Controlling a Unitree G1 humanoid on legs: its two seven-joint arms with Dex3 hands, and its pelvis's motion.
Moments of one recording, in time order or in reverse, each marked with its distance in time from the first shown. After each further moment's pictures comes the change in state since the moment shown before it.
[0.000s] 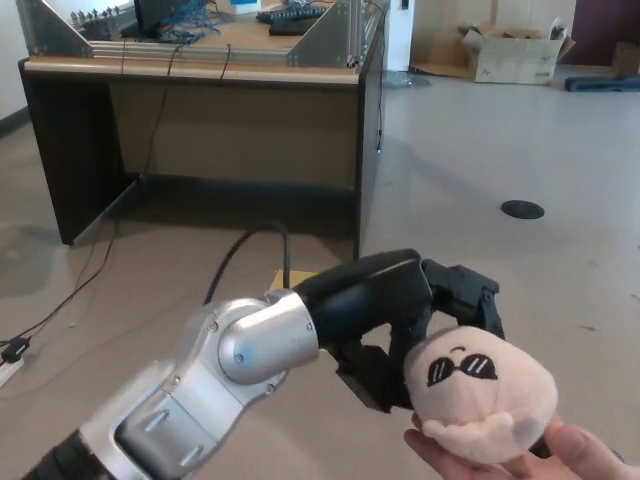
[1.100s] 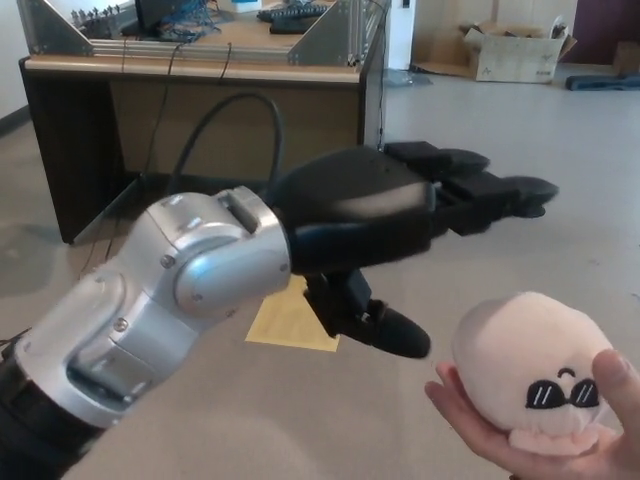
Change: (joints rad) left_arm -0.156 0.129 0.098 -0.063 0.276 -0.250 -0.125; right_arm -0.063 -0.019 0.028 0.025 -0.025 0.072 0.007
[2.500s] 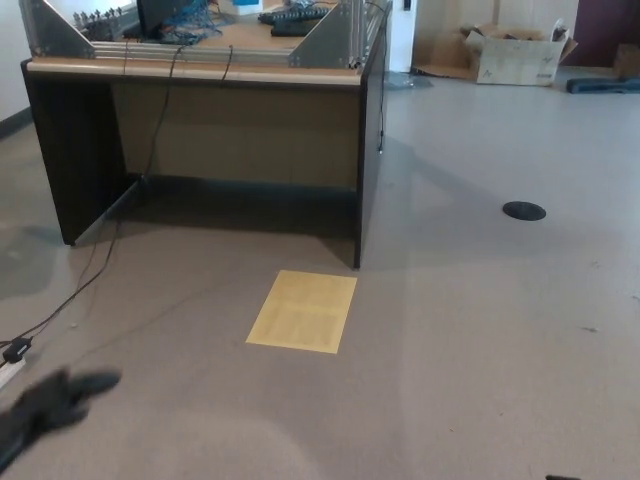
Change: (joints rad) left_arm 0.992 -0.051 0.736 0.301 -0.272 -0.187 0.068; right_arm 0.162 0.022 -0.011 -0.035 0.001 -0.053 -0.036
